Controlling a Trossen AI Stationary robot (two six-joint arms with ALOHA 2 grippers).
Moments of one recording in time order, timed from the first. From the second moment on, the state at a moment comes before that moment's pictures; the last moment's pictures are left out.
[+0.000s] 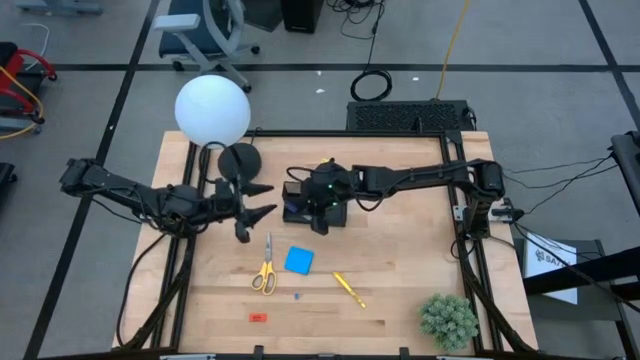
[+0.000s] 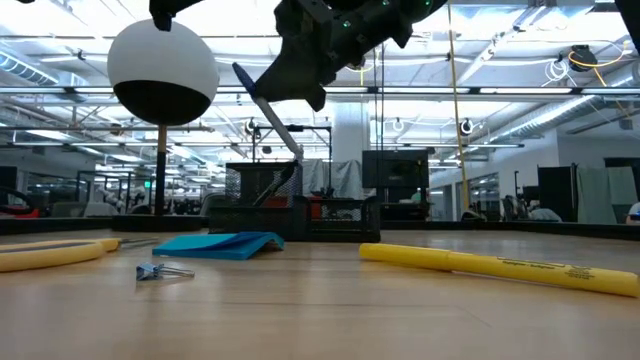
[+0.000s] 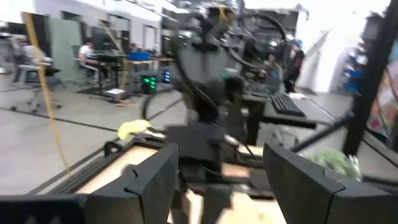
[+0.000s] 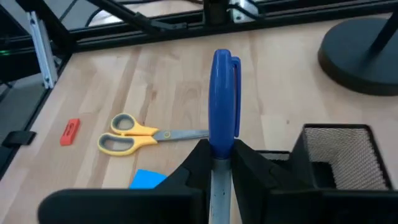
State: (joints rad) left arm -0.28 0.84 0.56 0.37 -0.46 -0.06; right arm -0.08 1.85 1.41 -0.15 -0.21 0.08
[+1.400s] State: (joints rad) left arm -0.30 0.84 0.56 0.29 -0.47 0.05; right arm -0.16 1.77 0.79 1.10 -0.02 -0.11
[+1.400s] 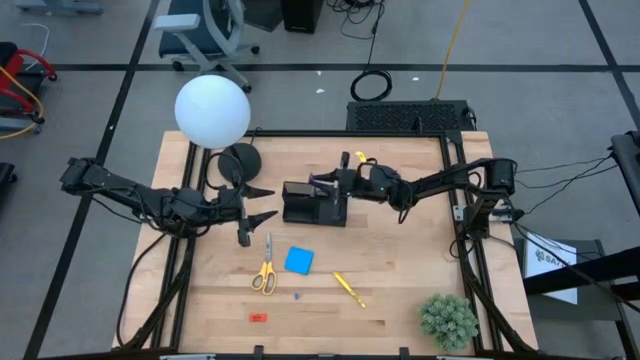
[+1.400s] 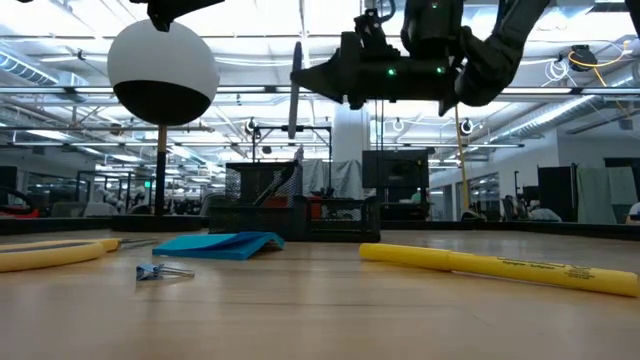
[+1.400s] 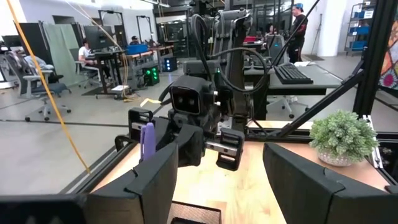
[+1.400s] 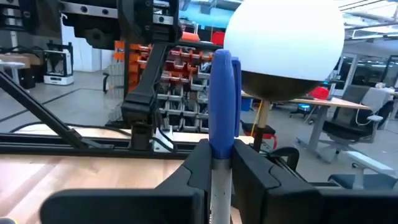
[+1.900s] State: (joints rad) left arm -0.30 0.84 0.56 0.31 -0.47 0.07; right arm -0.16 1.81 0.80 1.12 -0.02 -0.12
